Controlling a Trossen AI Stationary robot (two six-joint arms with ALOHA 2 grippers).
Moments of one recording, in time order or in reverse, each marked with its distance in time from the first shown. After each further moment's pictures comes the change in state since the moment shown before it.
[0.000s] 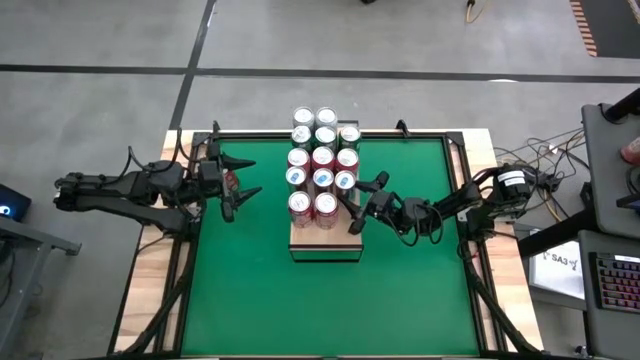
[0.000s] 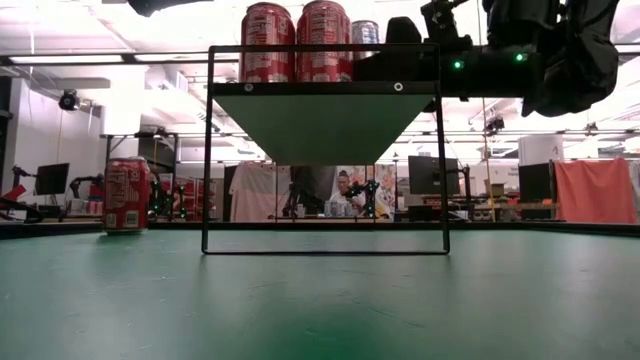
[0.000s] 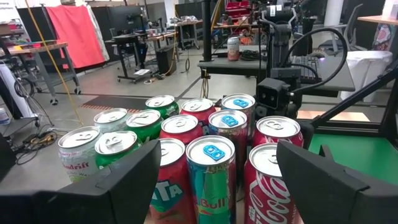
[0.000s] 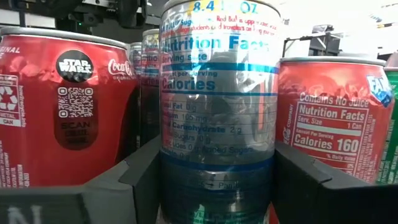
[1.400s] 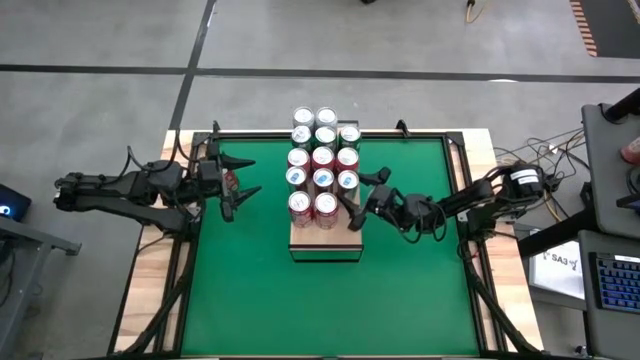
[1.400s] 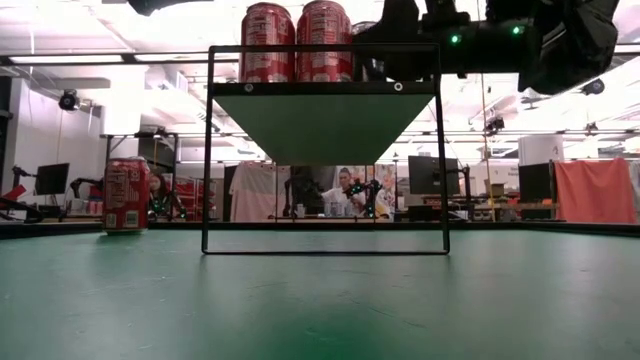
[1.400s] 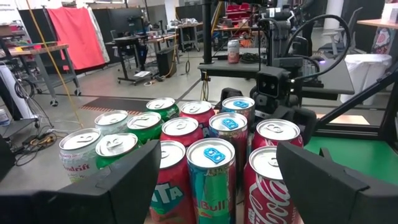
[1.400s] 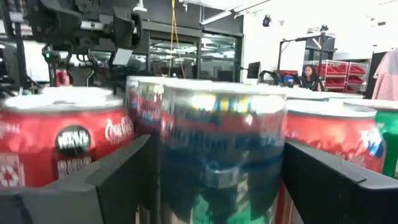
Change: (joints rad) left arm 0.000 -0.004 0.000 0.007 0.000 -0.001; right arm 0.005 -0.105 0.047 -0.127 0.018 0.017
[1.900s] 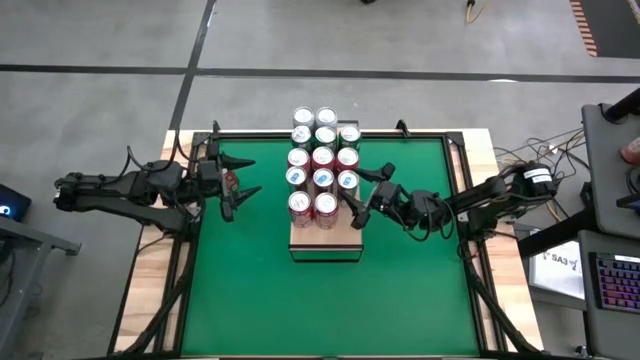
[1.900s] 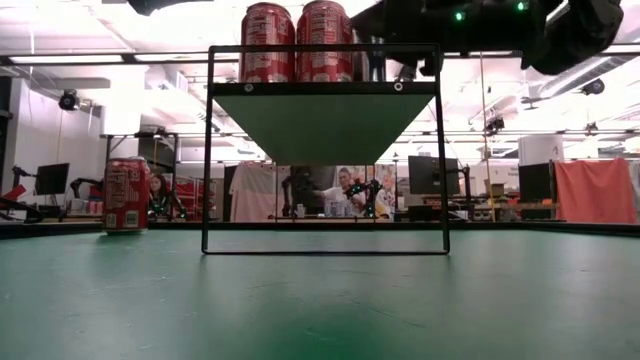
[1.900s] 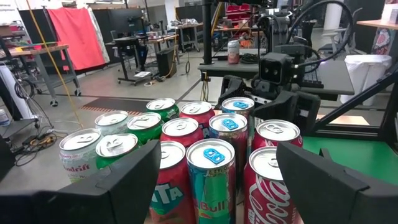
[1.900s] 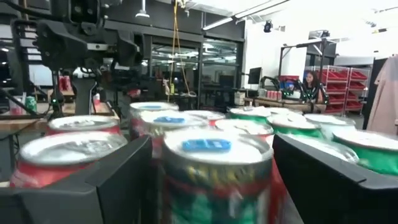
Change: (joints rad) left arm 0.000 -0.001 0.000 0.001 0.000 0.000; right arm 0.007 -0.101 0.023 -0.106 -0.006 -0.017
